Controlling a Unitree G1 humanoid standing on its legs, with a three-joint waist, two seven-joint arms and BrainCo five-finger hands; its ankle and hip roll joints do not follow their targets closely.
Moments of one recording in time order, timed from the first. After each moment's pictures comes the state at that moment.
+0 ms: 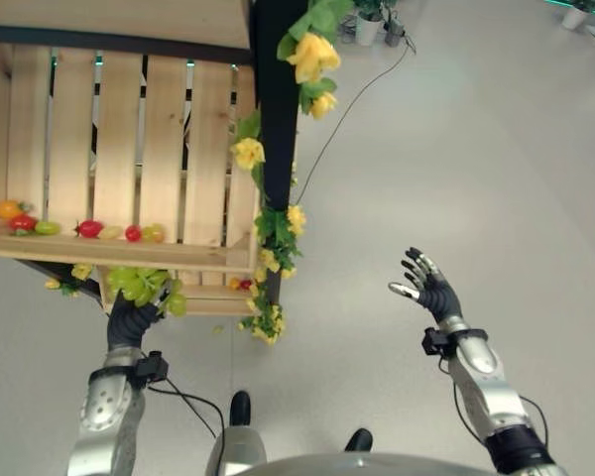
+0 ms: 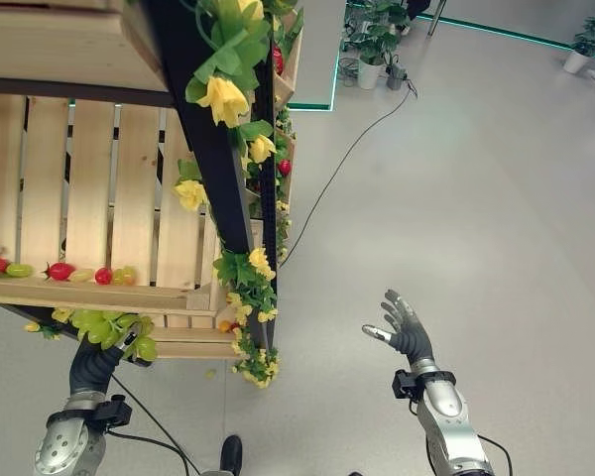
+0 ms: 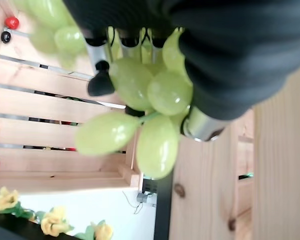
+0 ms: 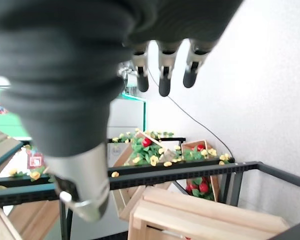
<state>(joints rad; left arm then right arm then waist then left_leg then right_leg) 0.27 0.37 0.14 -0.01 -0.40 -0.25 0.03 0.00 -0.29 0.05 0.25 0.32 -0.17 0.08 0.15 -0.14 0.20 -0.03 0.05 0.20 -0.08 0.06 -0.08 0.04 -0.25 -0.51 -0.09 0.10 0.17</state>
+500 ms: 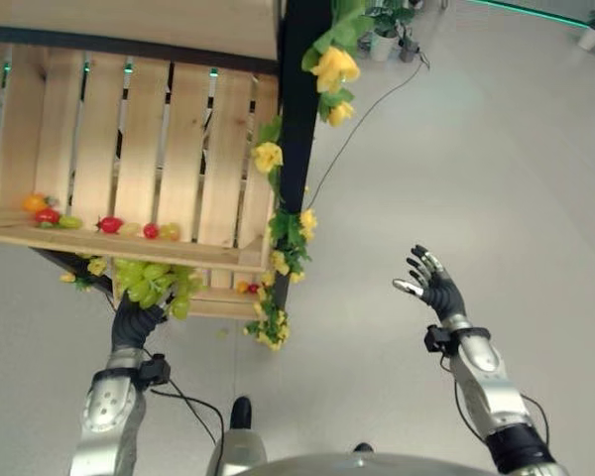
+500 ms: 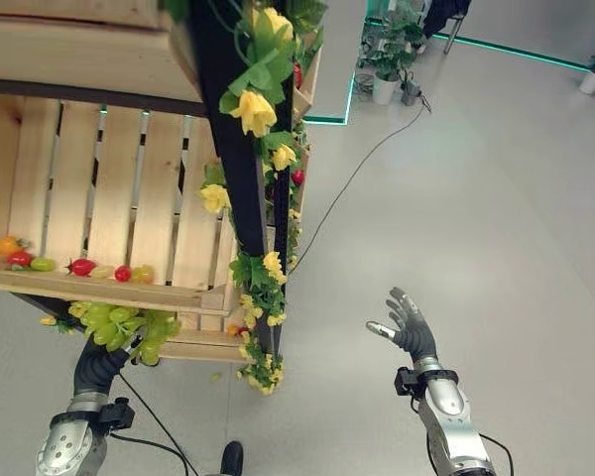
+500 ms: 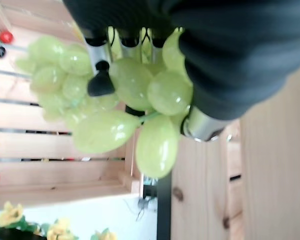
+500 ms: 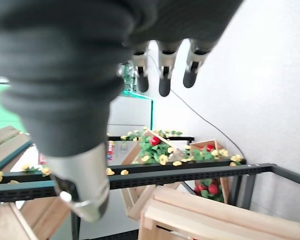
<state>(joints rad) 0.28 0.35 0.14 0.00 -0.33 -0.25 0.02 0.00 -0.29 0.02 0.25 0.33 -0.17 0.03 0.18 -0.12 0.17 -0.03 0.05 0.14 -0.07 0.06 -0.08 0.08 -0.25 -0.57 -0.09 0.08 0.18</state>
